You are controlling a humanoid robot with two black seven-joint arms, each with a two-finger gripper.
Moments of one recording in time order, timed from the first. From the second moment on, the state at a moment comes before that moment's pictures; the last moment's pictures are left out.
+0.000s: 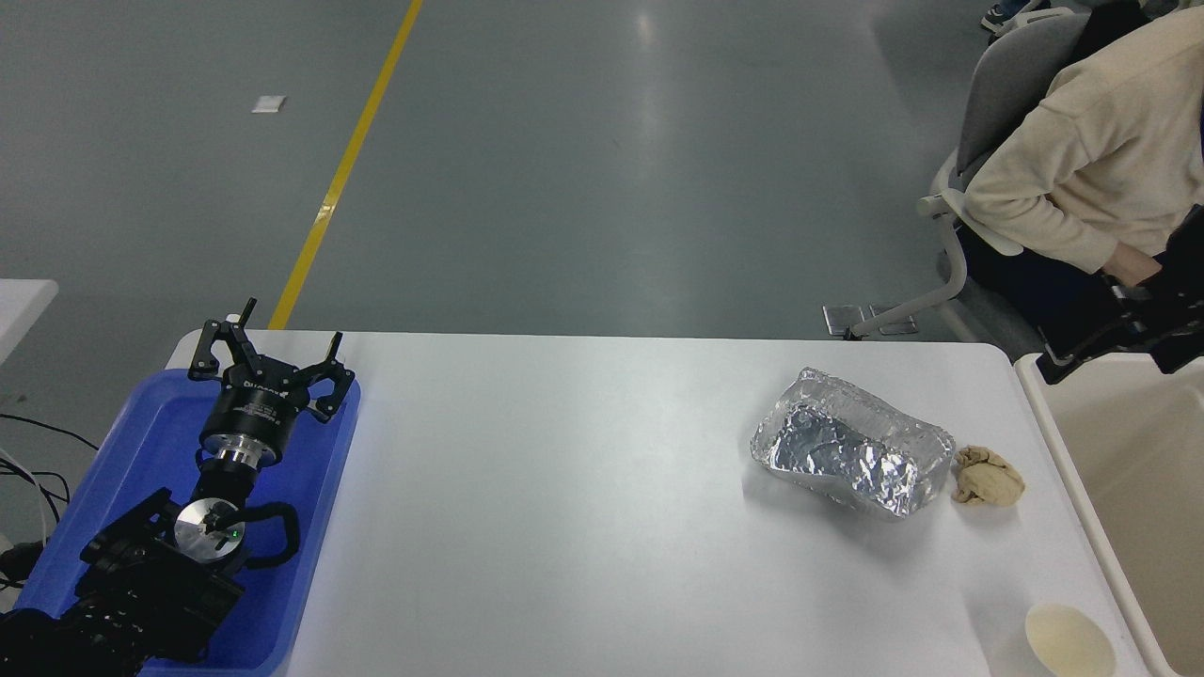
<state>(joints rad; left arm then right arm) -0.63 0.16 -0.93 -0.20 -0.21 -0.79 -0.28 2.42 -0.51 -1.61 1.42 -0.71 0.78 0.42</state>
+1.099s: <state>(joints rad) -0.63 0.16 -0.93 -0.20 -0.21 -0.79 -0.28 1.80 -0.81 -1.52 1.32 -0.72 0.42 0.33</state>
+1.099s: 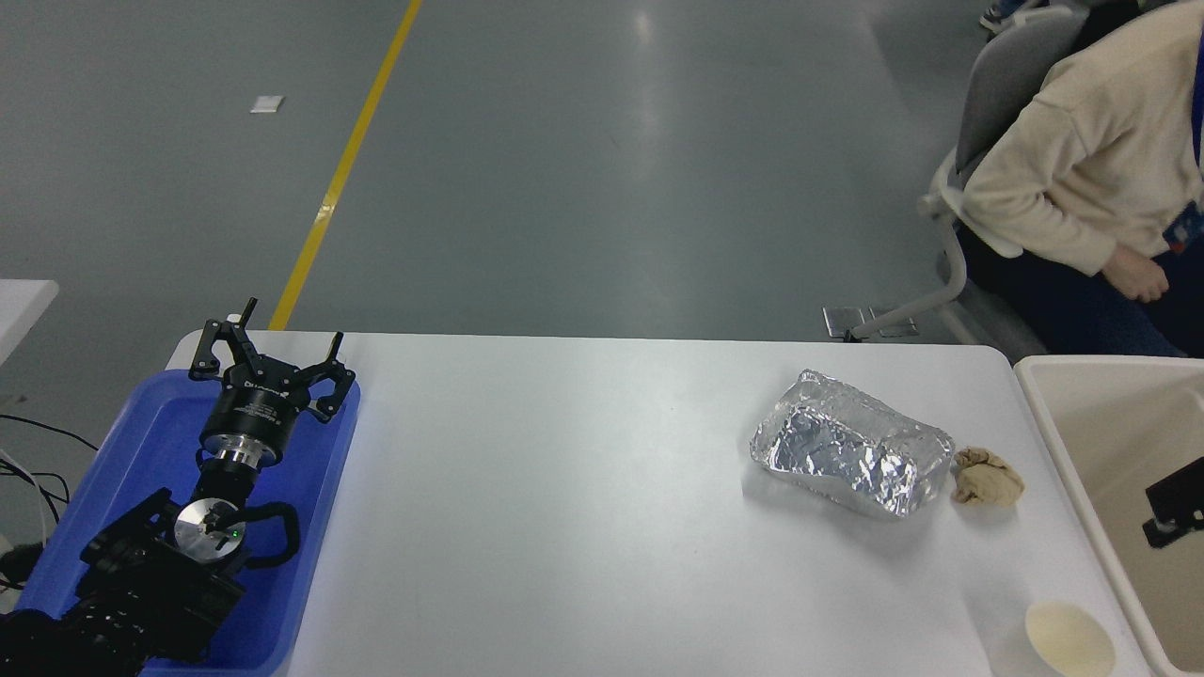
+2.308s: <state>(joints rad) -0.63 0.16 -0.93 -0.20 -0.21 -0.79 -0.28 1.37 -0.79 -1.28 1.28 -0.72 0.20 0.32</state>
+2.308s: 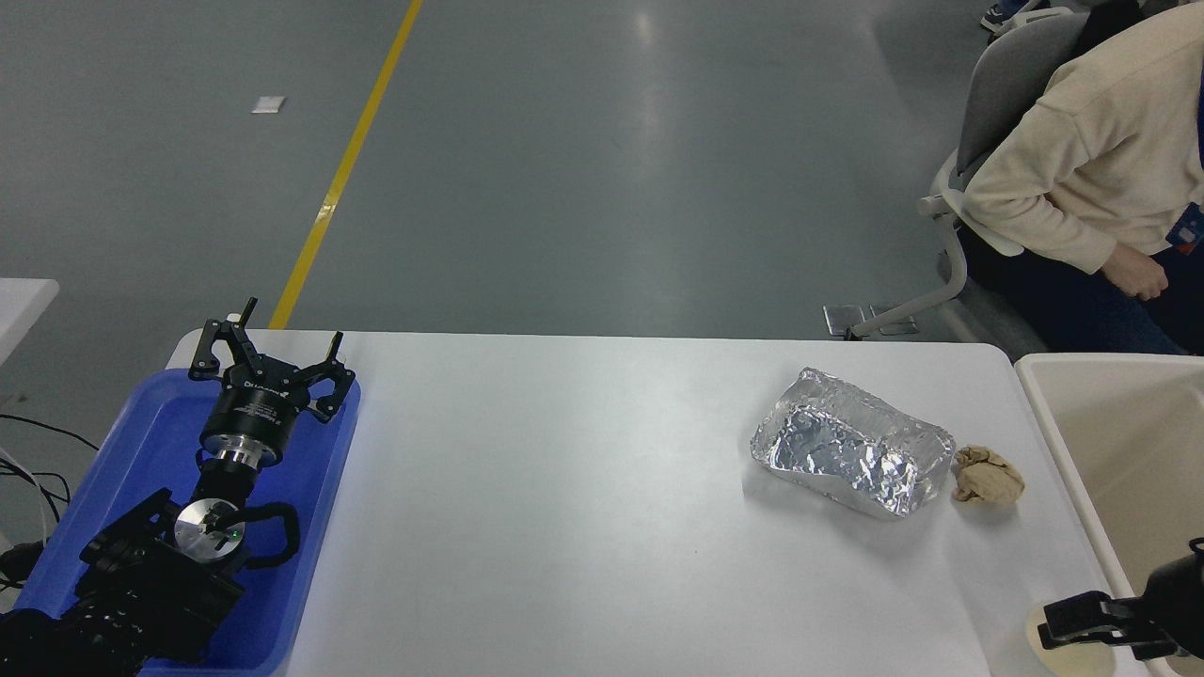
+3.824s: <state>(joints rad) -0.63 0.16 -0.93 -0.20 -0.21 -0.79 -0.28 2.19 -0.74 -1.60 1.41 -0.55 0.75 0.31</state>
